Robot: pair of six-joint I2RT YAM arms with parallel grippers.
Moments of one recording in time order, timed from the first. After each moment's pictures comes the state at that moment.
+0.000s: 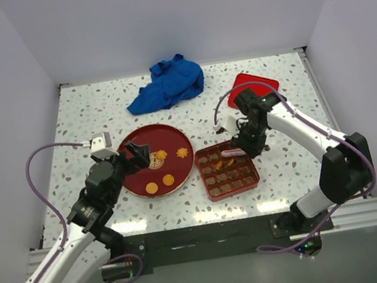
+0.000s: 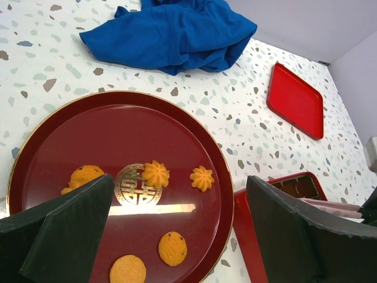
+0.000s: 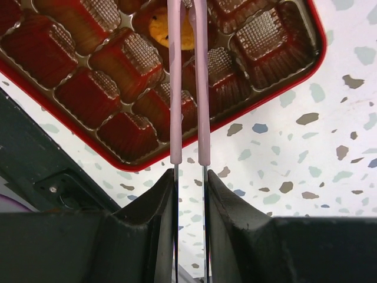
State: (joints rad) left arm -0.57 0.58 0.51 -0.14 -0.34 -0.55; right arm 0.43 1.50 1.20 -1.13 -0.17 -0.66
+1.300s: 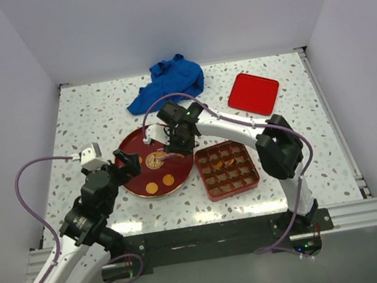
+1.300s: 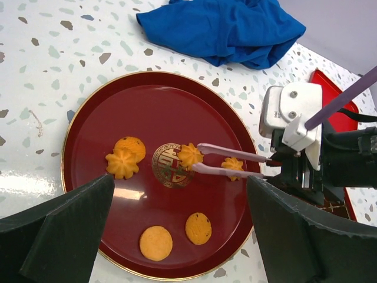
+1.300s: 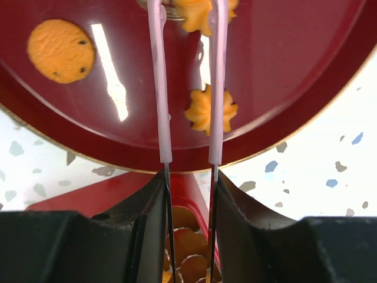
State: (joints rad) left arm -0.57 0.45 0.51 -0.38 -0.47 -0.63; right arm 0.86 2.03 1.72 -0.87 -0.09 -0.58
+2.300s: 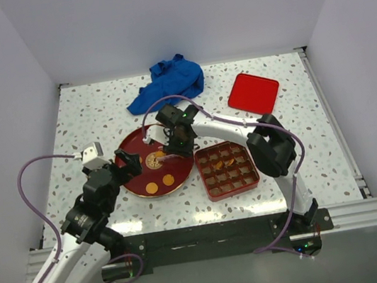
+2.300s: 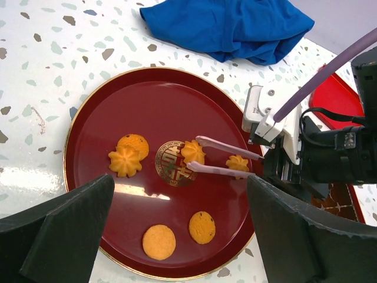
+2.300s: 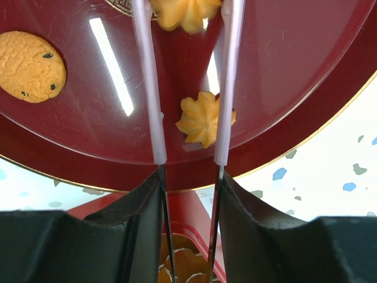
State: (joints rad) left arm -0.57 0.48 0.51 -0.38 -0.48 -0.64; right arm 0.85 2.10 1.74 -0.85 -0.04 -0.51
